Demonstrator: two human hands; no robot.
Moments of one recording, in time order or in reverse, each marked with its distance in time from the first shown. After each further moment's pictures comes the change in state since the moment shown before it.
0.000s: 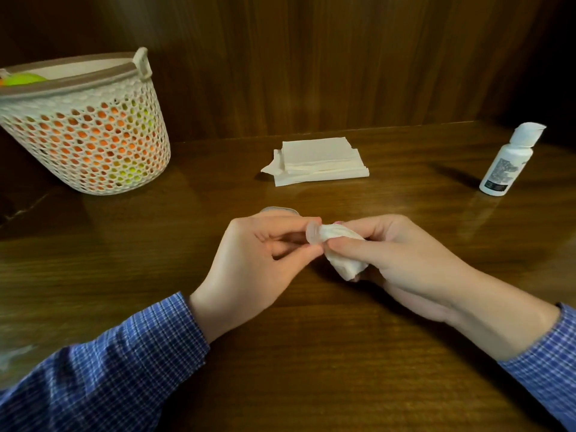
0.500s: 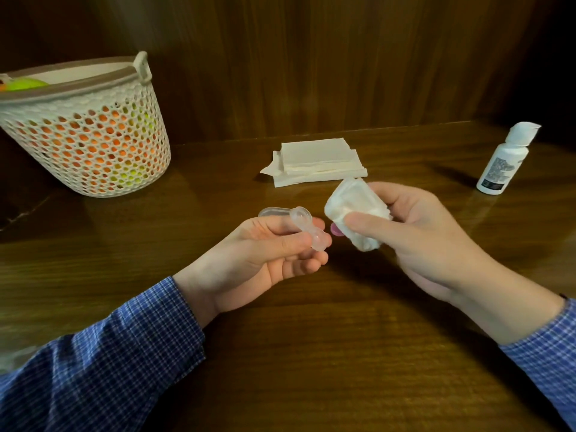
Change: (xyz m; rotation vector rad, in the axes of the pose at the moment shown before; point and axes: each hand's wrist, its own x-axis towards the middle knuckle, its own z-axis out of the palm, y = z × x) left_hand 0.015 -0.012 -0.017 -0.969 -0.406 -0.563; right_hand 0.003 0.000 -0.020 -0.041 0.112 -0.309
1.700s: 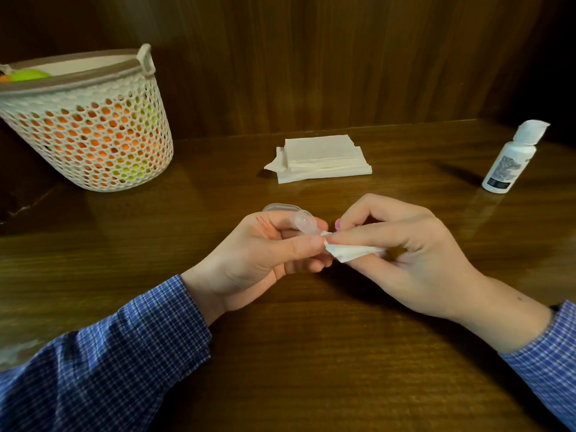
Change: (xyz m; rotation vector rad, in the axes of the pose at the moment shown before) left_hand -0.004 0.001 0.010 0.106 0.073 0.062; right_hand -0.007 0.011 0.008 -0.533 -0.116 -0.599
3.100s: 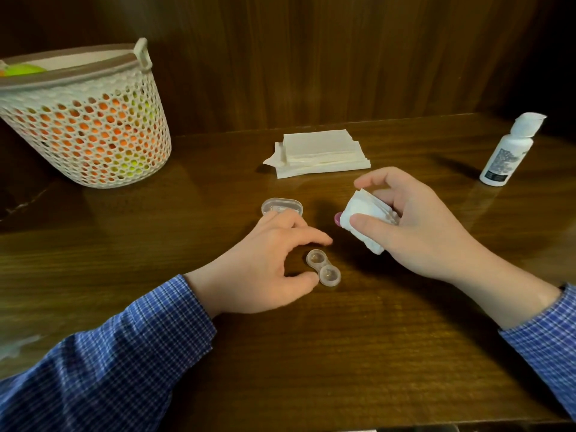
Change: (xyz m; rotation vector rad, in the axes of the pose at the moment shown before) left_hand -0.004 -0.003 -0.004 1.368 0.004 0.021; right_hand 0.009 0.013 -0.008 -0.070 0.047 0.654
